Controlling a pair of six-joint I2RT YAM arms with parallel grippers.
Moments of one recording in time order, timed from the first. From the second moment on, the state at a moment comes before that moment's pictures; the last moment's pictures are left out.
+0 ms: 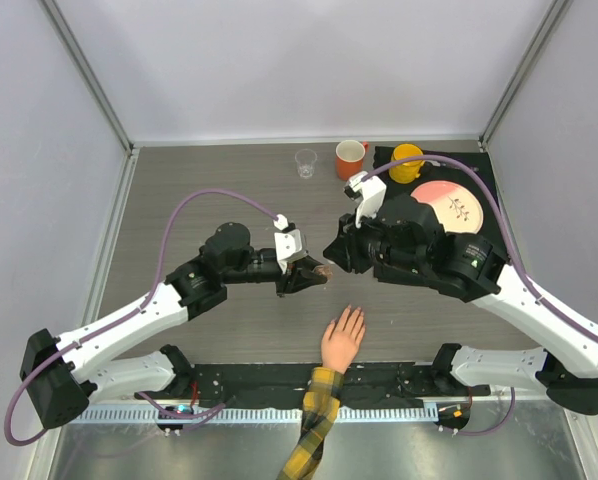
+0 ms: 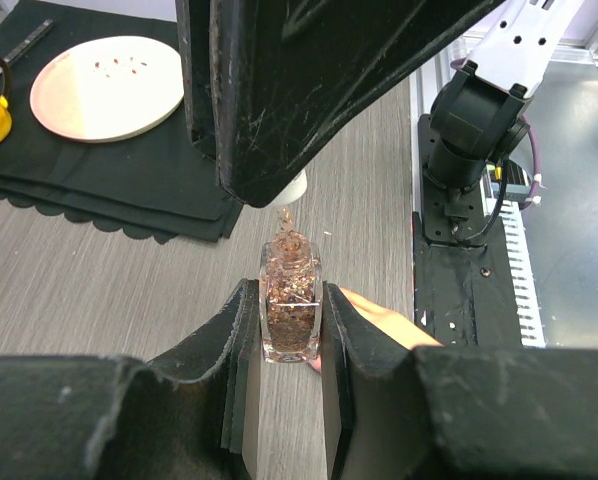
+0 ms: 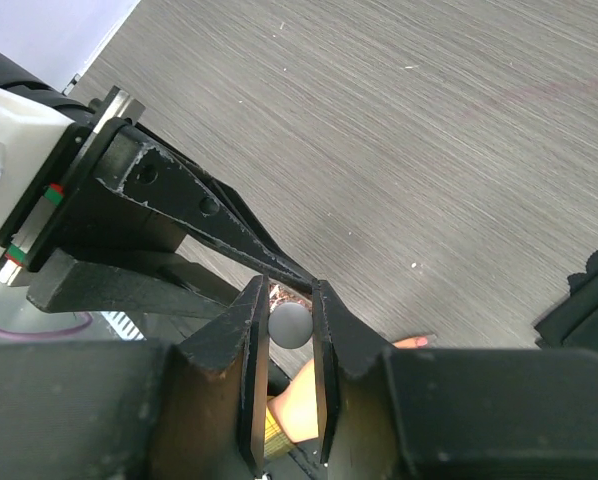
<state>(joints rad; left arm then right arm) -0.87 1.06 0.82 0.05 0.57 0.10 0.98 1.09 1.37 -0.76 0.09 0.35</state>
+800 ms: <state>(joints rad) -0.87 1.05 0.82 0.02 0.56 0.10 1.04 1.10 1.34 -0.74 0.16 0.35</state>
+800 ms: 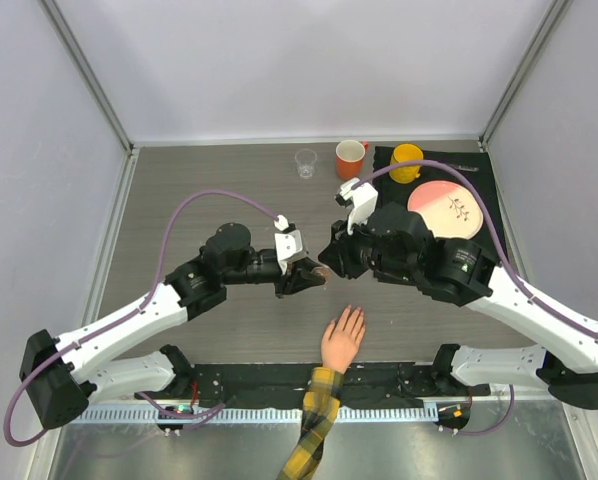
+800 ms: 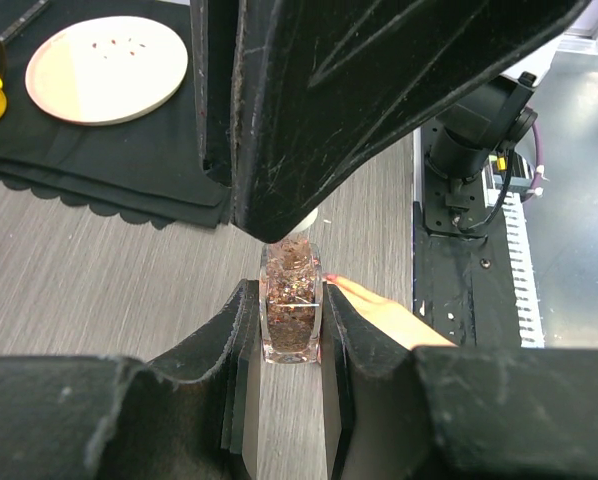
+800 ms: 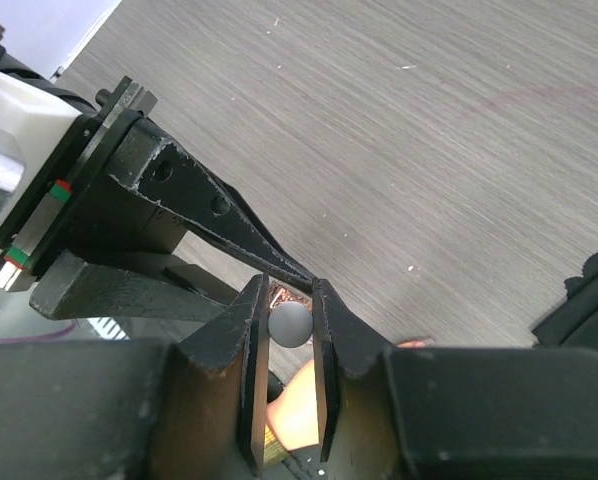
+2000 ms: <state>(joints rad) -0.87 0.99 0.74 0.04 0.47 0.04 1.27 1.06 1.10 -0.49 0.60 0.54</state>
